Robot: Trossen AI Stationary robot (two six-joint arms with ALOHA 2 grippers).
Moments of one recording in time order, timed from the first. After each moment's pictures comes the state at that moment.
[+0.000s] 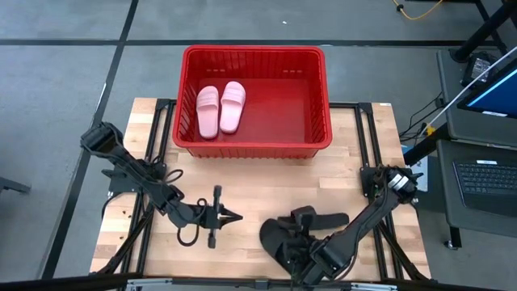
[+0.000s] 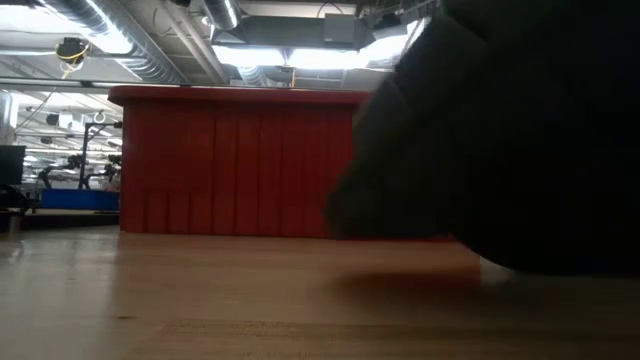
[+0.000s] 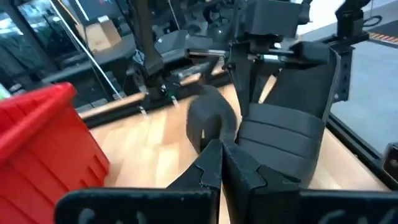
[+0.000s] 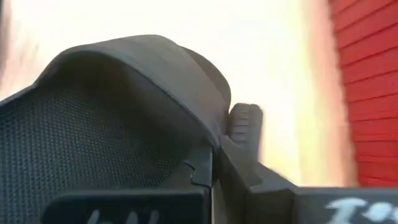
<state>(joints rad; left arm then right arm) -0.66 1.44 0.68 0.55 -0.67 0.16 0.78 2.03 1.67 -1.04 0.63 0.67</state>
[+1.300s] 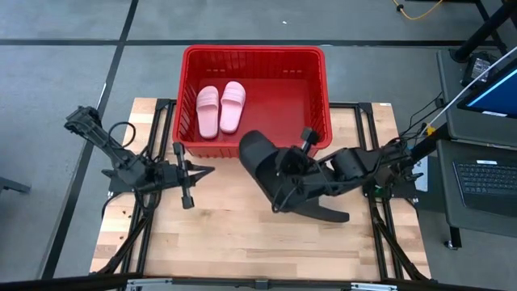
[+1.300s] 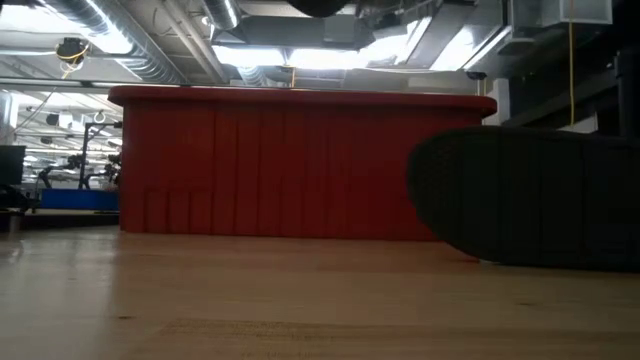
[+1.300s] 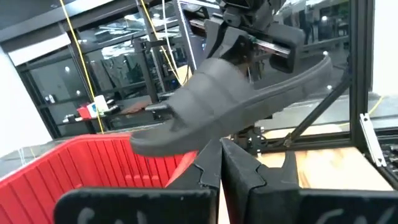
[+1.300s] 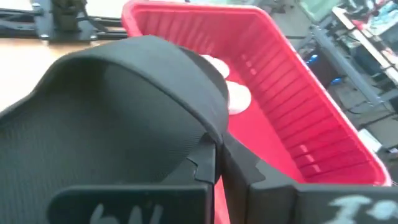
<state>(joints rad) -0.66 0.88 0.71 0.28 -0.93 0.28 0.40 1.91 2.32 -1.43 0.92 0.41</state>
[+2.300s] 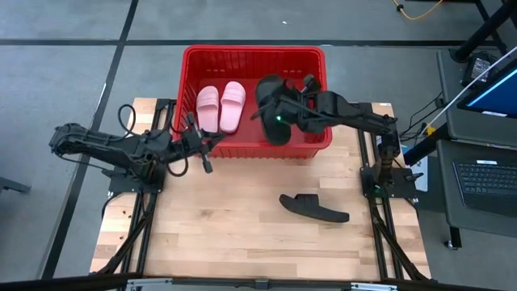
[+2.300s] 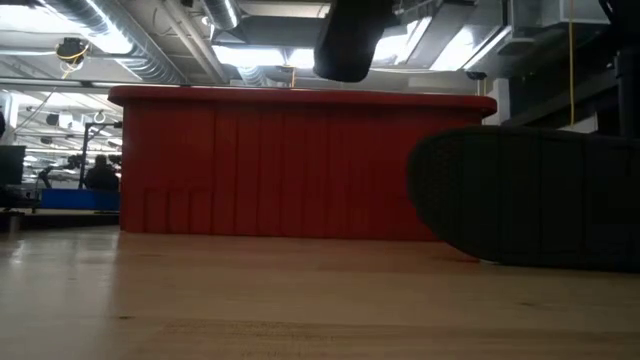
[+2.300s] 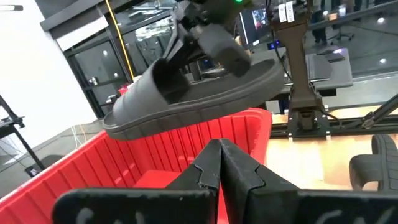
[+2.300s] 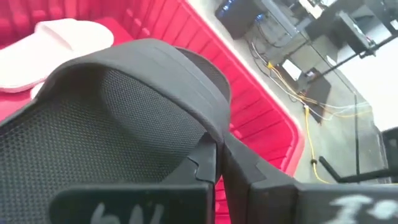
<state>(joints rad) -0.12 0.88 0.71 0.18 -0.55 0.27 -0.07 1.93 2.31 -1.38 0.93 0.28</state>
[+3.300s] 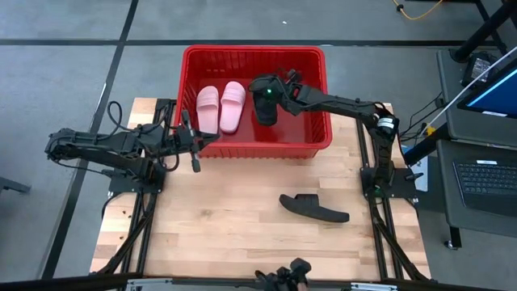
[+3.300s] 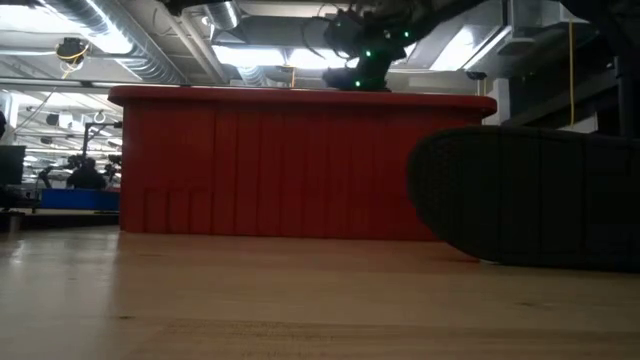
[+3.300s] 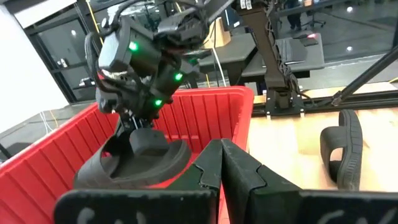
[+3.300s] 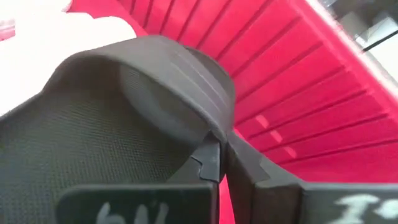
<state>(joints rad) -0.04 0.74 0.71 -0.06 -0.39 0.19 -0.43 1.95 1.70 -0.51 0.66 -0.06</state>
